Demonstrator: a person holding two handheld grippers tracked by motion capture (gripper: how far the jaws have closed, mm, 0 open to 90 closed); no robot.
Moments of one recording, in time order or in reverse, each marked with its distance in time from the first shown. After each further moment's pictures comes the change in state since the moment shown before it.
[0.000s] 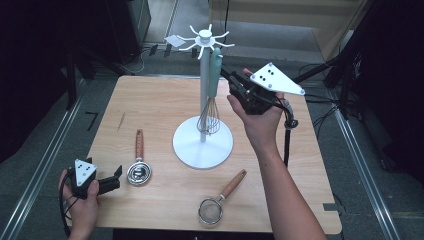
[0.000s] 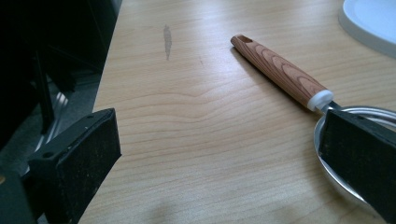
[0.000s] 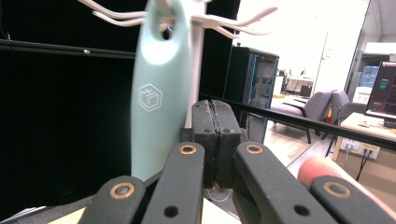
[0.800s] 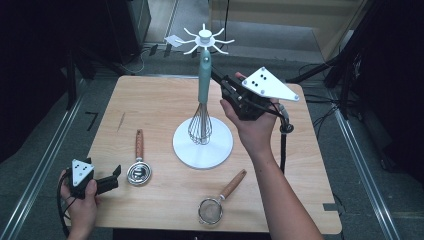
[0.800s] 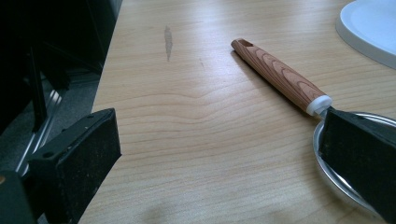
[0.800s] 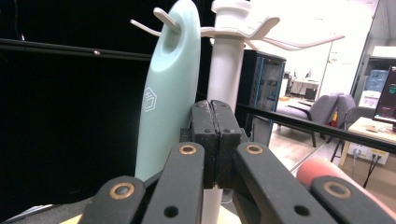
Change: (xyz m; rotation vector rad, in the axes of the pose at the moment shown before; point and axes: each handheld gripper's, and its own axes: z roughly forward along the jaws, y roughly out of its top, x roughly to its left) left arm 0.002 0.000 -0.001 -0.003 -0.011 -0.014; right arm 0.023 0.006 -0.002 -0.004 0.018 -0.009
